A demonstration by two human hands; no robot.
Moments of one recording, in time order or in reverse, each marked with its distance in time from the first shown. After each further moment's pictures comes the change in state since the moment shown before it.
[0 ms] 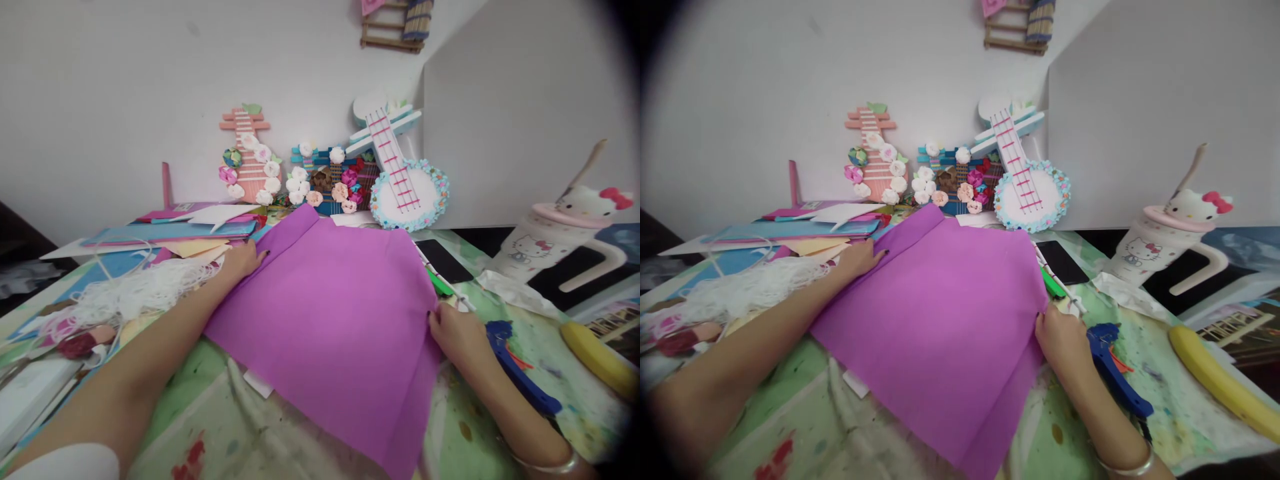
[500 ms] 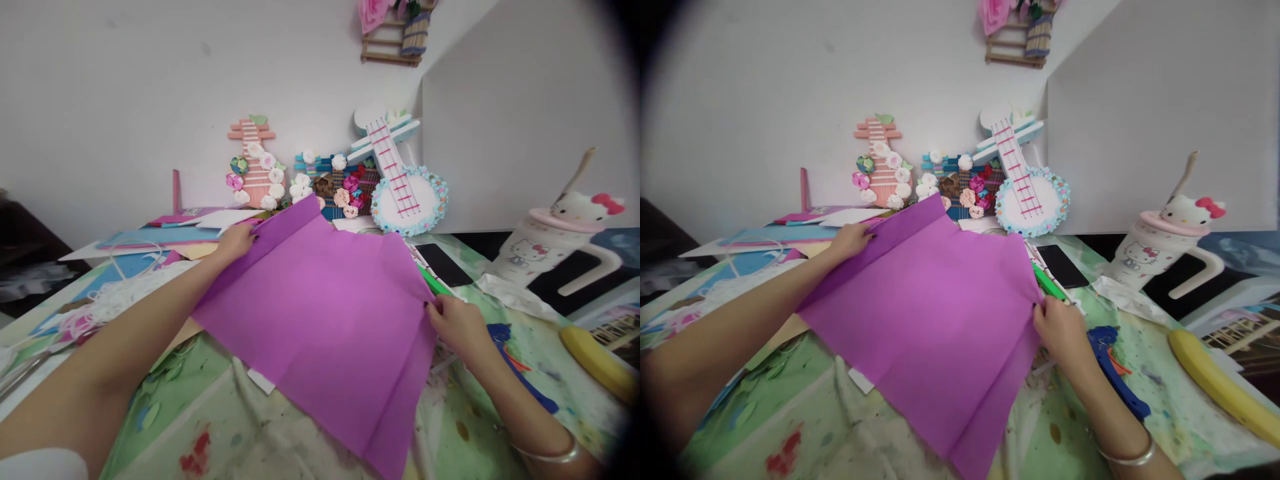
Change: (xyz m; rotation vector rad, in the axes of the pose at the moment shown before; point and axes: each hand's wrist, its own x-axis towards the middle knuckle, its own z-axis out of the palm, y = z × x) left_hand 0.021 -0.019 -0.061 -0.098 0.100 0.121; right_hand 0.007 -0.002 -0.025 0.145 0.050 -0.050
